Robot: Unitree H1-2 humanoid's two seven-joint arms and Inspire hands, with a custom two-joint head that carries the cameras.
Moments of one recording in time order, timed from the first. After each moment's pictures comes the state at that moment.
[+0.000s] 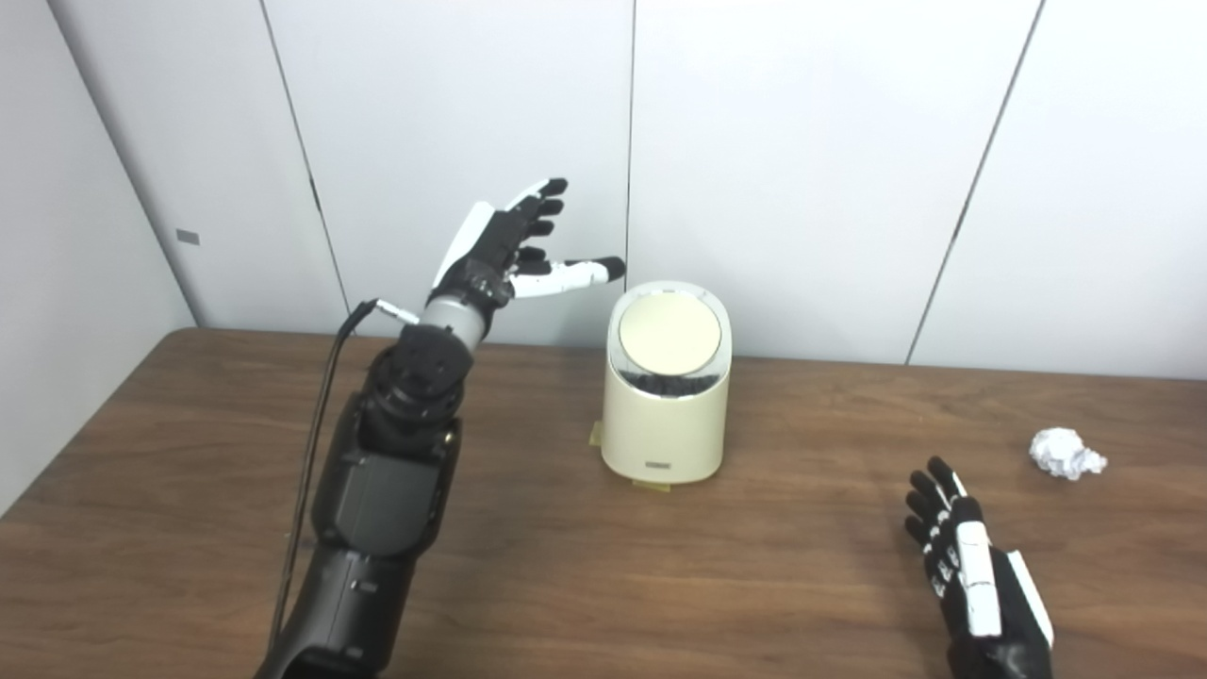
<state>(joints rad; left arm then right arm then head) -0.74 0.15 0.00 0.12 0.43 0.47 -0.25 0.01 -0.06 -0.07 -0.10 0.08 0.07 0.02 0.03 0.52</state>
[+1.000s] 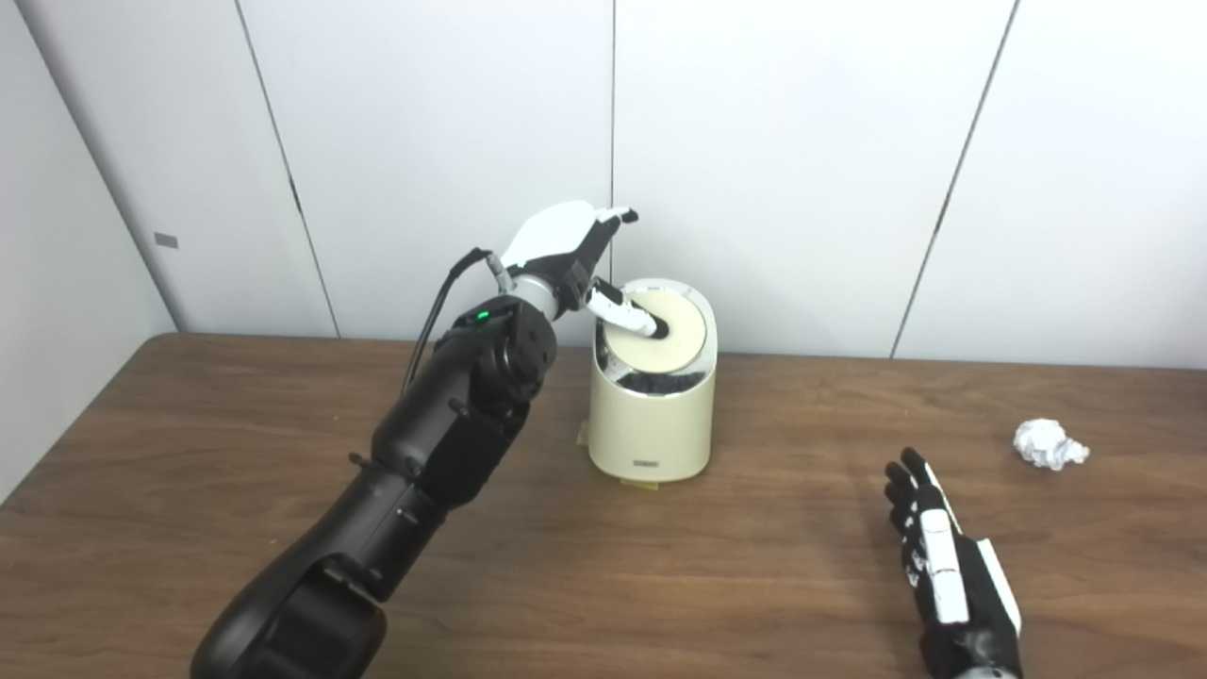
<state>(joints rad) -0.88 0.22 -0.38 0.34 0.72 0.40 -0.24 0.00 -0.04 -0.02 -0.11 0.02 0.09 -0.01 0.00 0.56</state>
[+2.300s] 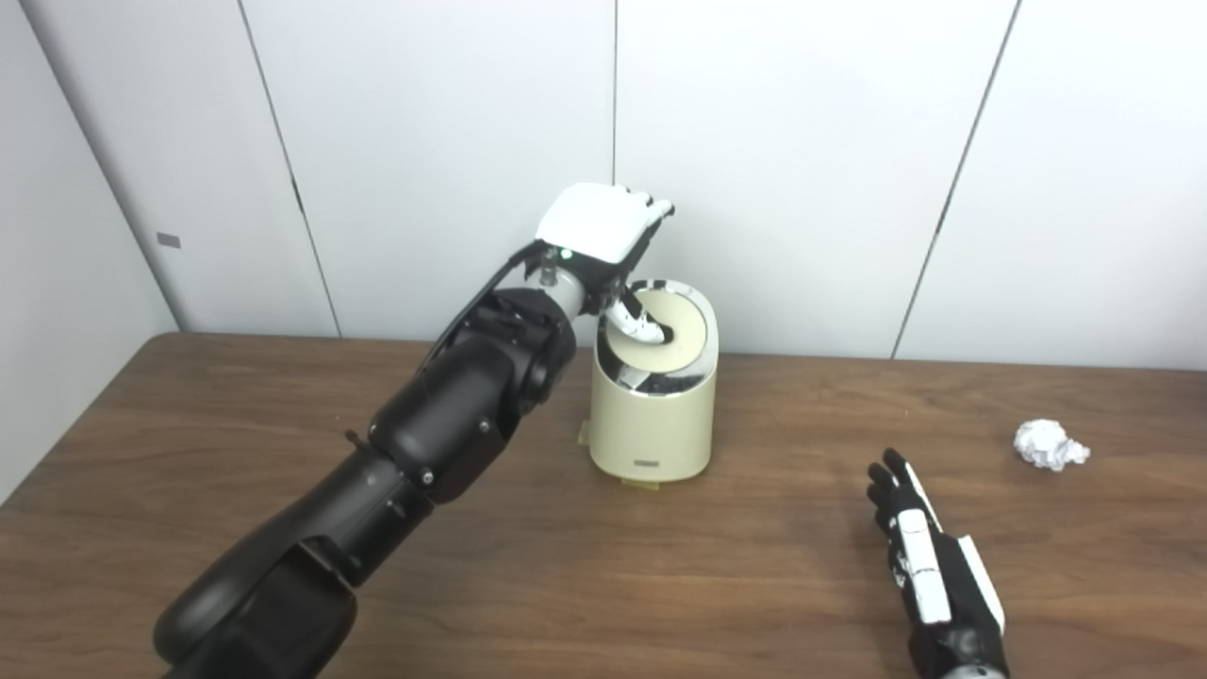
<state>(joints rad) -0.93 0.27 -0.49 0.30 0.97 0.29 -0.38 0.00 -0.04 -0.02 -0.14 -0.01 0.13 -0.01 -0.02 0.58</state>
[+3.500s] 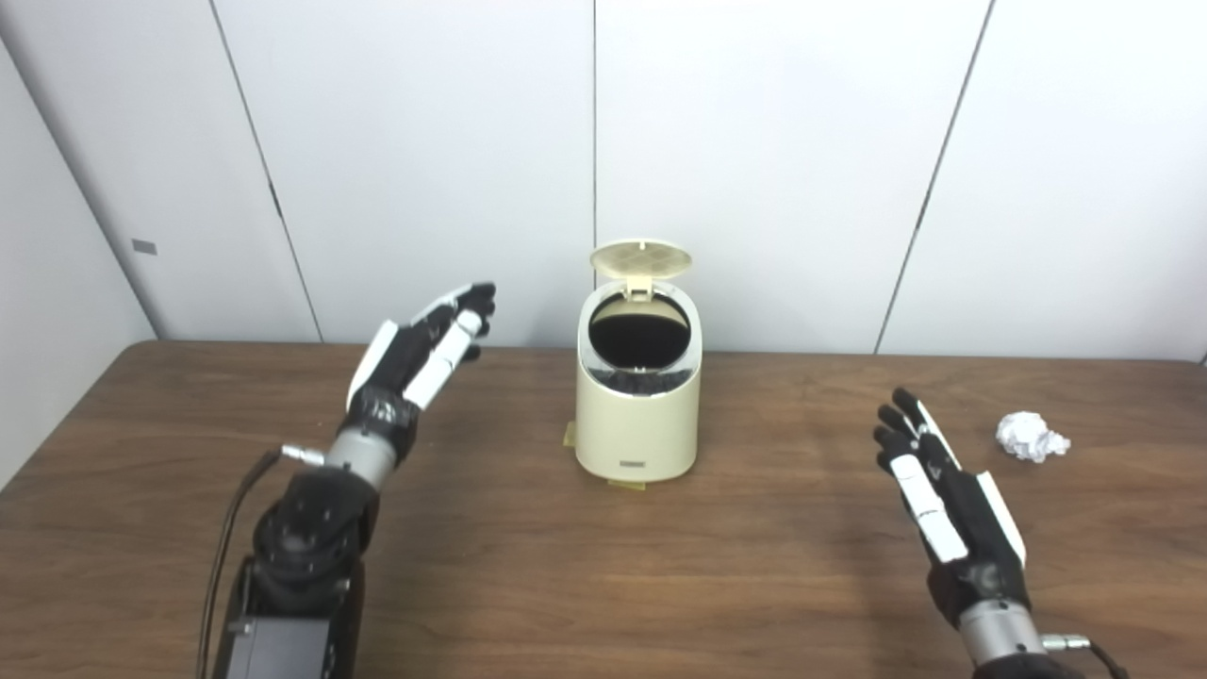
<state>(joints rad) -0.33 0.12 0.12 -0.15 0.08 0.37 -0.19 -0.09 -0.11 -0.06 -0.22 0.02 0.21 0.01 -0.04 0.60</state>
